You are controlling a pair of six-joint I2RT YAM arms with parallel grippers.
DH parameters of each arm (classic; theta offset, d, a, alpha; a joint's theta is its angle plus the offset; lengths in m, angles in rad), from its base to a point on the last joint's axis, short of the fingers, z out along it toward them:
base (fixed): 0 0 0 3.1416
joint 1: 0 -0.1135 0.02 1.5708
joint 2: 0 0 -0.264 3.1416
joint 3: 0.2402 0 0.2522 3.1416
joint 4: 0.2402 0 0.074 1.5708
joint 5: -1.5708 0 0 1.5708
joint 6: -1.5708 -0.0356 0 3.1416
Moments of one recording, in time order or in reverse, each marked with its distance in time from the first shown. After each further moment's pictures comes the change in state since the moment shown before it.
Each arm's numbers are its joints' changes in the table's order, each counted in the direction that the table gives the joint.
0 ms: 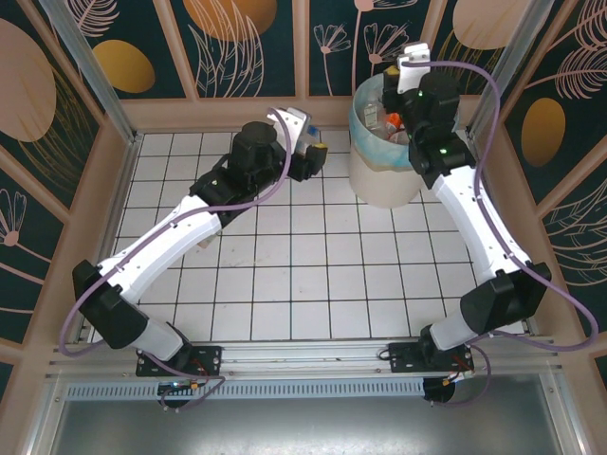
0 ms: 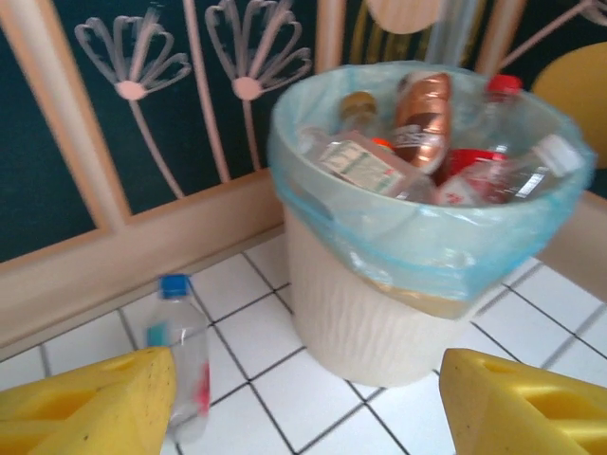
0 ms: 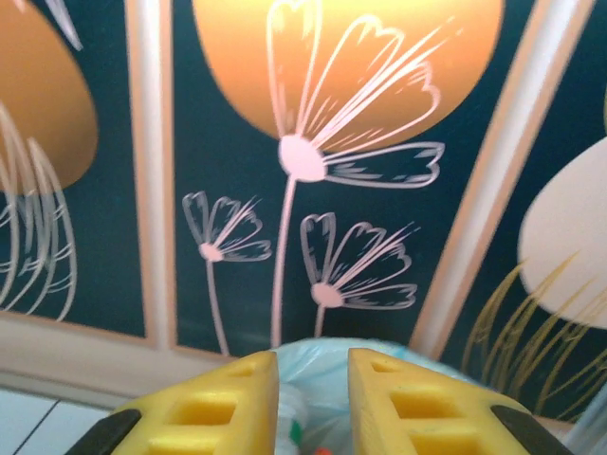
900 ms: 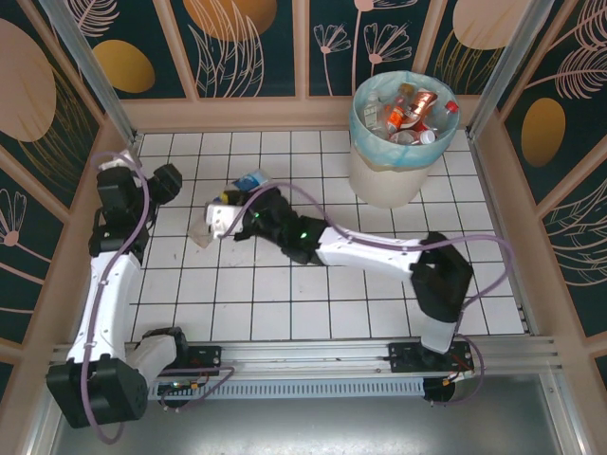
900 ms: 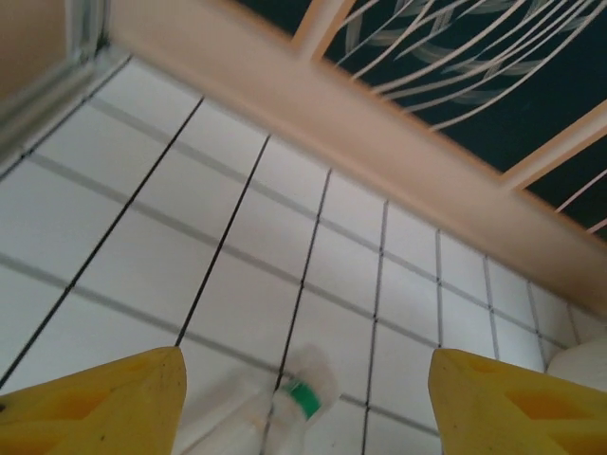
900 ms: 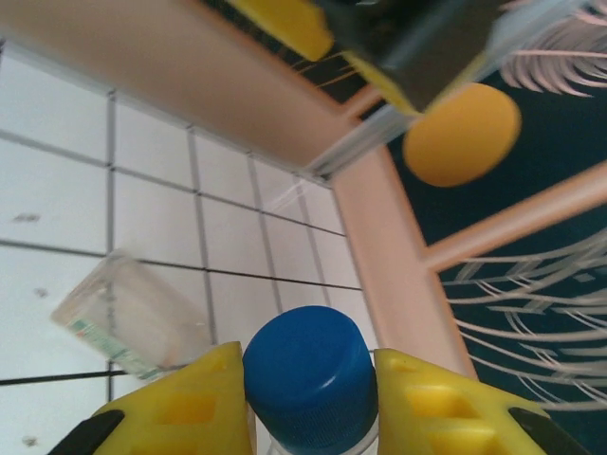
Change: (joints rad) left arm -0.801 -0.505 -0.576 0.042 -0.235 0.396; right arm -0.760 0.254 -0.215 -0.243 0.029 0.644
